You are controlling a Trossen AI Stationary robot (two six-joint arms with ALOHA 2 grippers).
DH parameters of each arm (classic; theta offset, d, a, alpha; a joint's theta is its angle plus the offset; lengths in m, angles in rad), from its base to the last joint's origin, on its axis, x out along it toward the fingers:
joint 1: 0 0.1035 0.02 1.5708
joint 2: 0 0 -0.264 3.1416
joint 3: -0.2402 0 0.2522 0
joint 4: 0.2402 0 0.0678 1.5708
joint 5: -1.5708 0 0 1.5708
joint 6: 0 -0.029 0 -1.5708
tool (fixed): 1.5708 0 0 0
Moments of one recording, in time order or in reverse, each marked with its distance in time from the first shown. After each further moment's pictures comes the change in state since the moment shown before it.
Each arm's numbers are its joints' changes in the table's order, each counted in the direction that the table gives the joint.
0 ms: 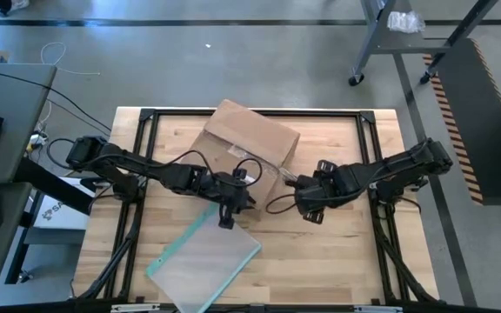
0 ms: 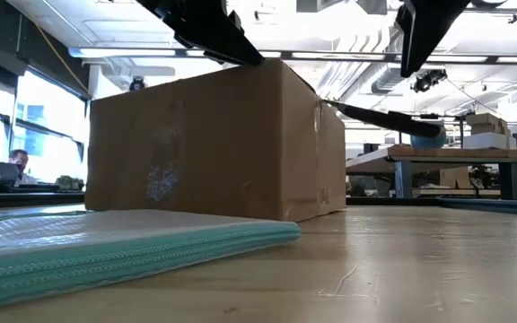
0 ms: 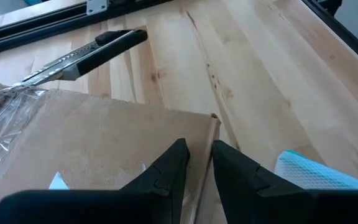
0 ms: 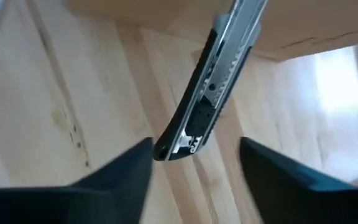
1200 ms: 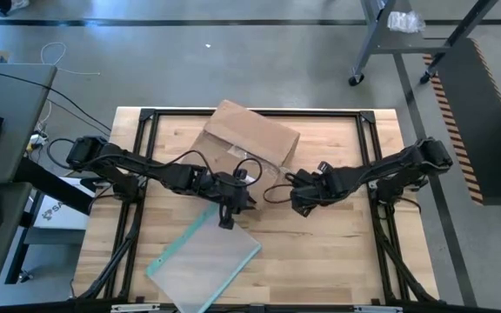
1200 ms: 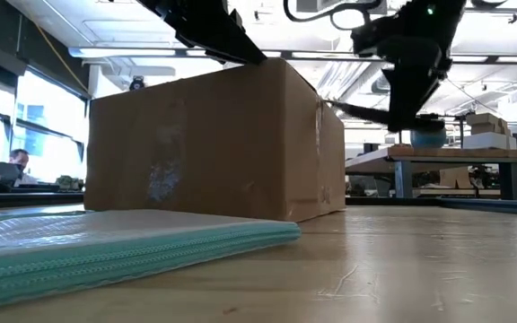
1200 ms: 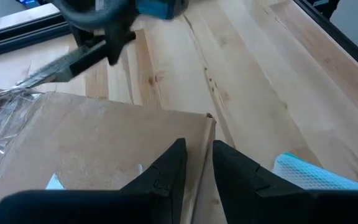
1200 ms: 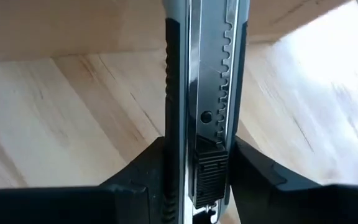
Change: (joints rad) left arm -0.008 0.000 0.002 -0.019 -0.013 -0.001; right arm -0.106 0.014 0.263 -0.256 -0.065 -0.188
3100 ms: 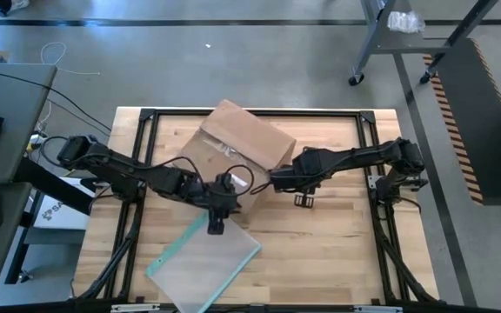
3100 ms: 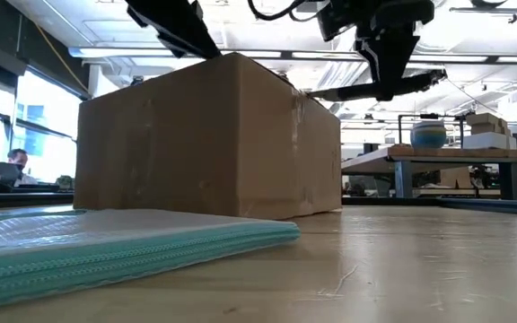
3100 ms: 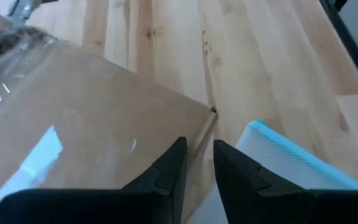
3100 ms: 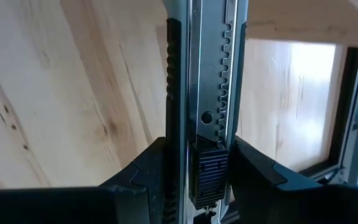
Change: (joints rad) left arm -0.102 0.093 -0.023 0.257 0.095 0.283; right arm -0.109 -0.247 -0.475 0.451 0.135 0.468
